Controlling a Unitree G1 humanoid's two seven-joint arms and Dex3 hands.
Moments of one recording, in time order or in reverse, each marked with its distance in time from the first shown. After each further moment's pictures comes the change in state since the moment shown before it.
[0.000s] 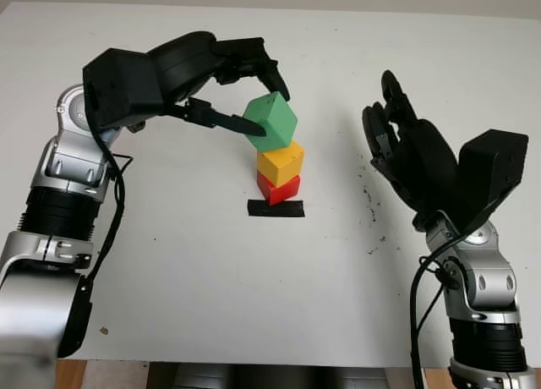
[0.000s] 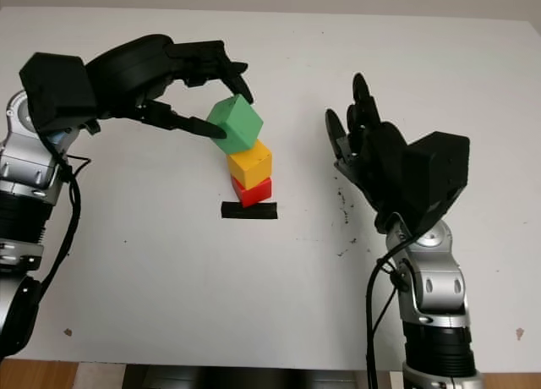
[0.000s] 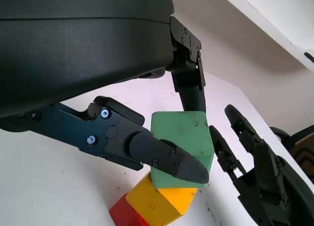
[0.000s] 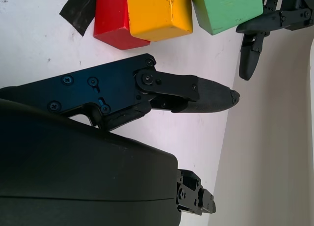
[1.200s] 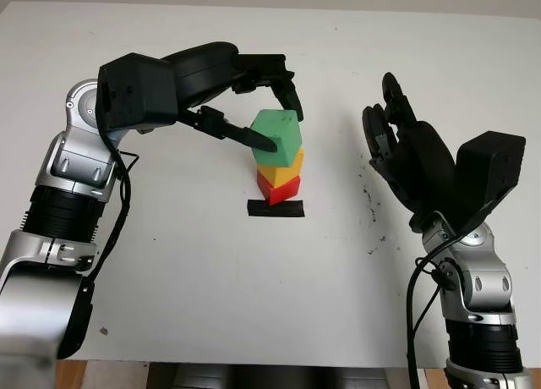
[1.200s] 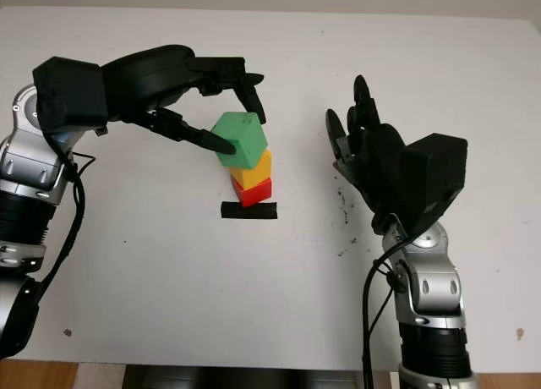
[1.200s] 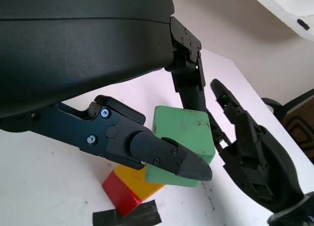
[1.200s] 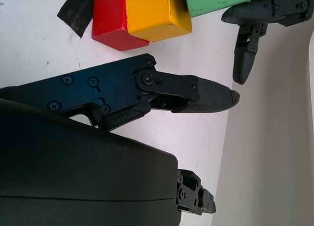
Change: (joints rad) left arm 0.006 0.000 -0.029 -0.116 -0.038 0.102 -0.105; right arm 0.003 0.018 0.000 0.000 0.002 0.004 -0.011
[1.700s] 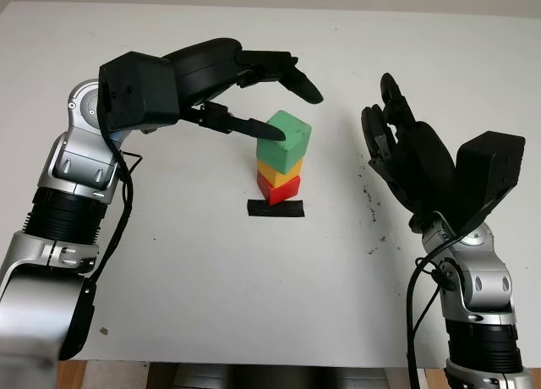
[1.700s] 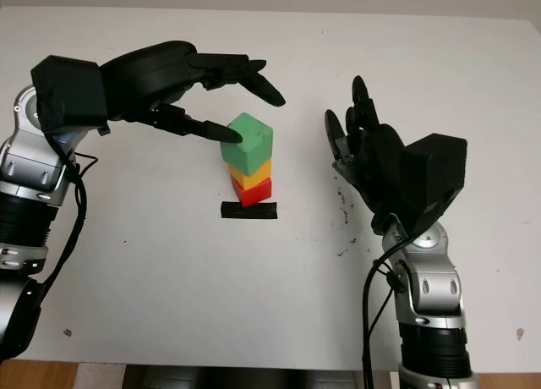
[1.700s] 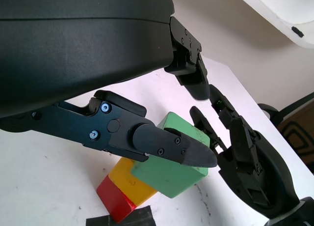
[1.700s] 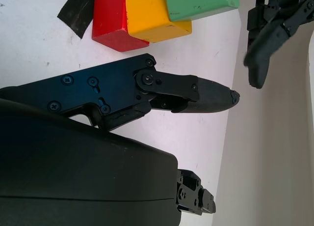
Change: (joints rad) left arm 0.003 -0.007 0.000 -0.008 0.015 -0.014 0.037; right arm 0.000 0.000 0.000 0.000 0.003 0.002 0.001
